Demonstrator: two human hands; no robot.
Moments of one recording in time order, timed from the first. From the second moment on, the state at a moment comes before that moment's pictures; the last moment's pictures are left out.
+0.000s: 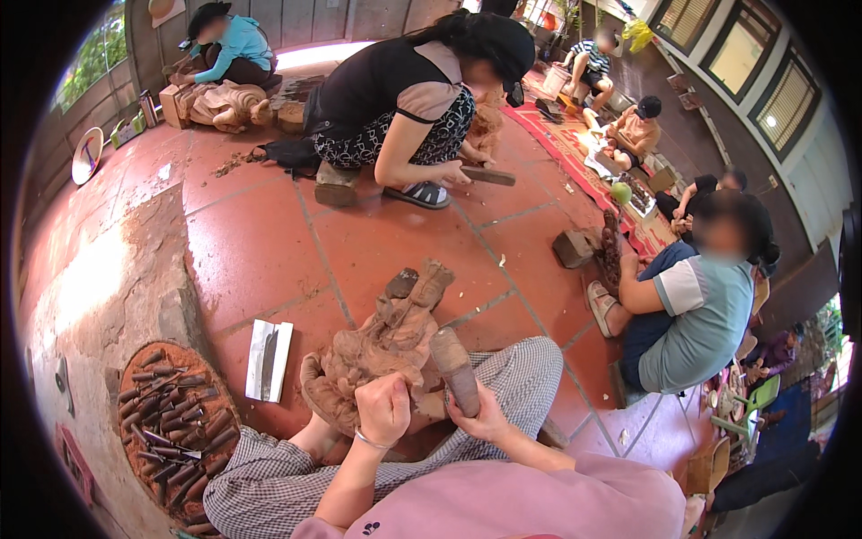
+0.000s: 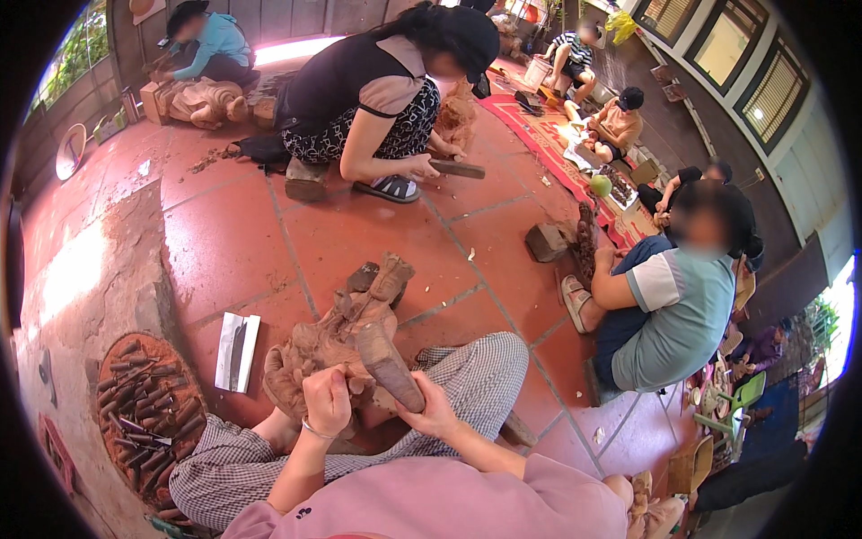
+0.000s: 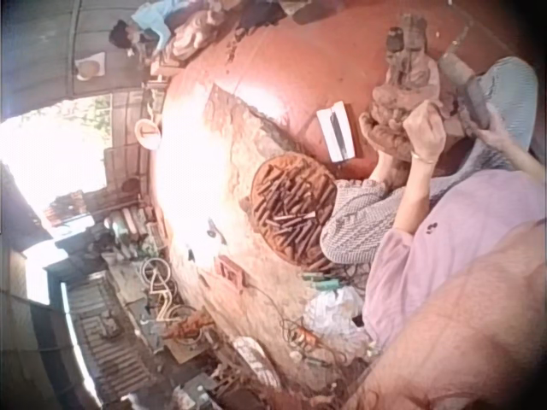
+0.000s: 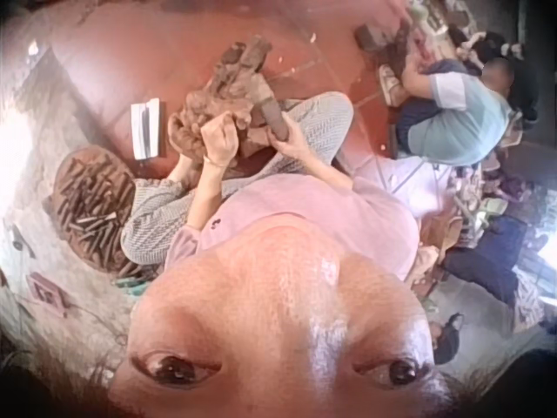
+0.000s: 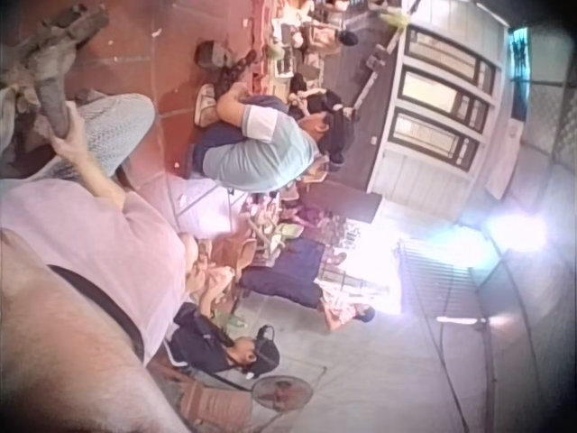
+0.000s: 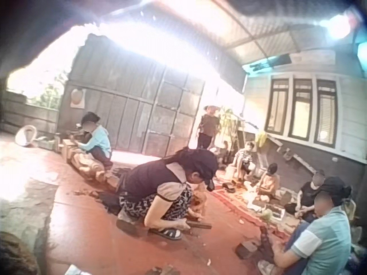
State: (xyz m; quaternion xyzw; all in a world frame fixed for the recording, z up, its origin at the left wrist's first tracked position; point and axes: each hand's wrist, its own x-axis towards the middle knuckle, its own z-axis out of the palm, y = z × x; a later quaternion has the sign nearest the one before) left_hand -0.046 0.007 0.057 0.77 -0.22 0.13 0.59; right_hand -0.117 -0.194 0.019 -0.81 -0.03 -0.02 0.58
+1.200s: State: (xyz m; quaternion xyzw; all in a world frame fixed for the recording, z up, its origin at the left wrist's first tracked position) left_hand -0.039 0.007 0.045 0.78 -0.20 0.14 0.58; right_hand -0.091 -0.188 0.029 -0.76 -0.01 -0.06 0.64
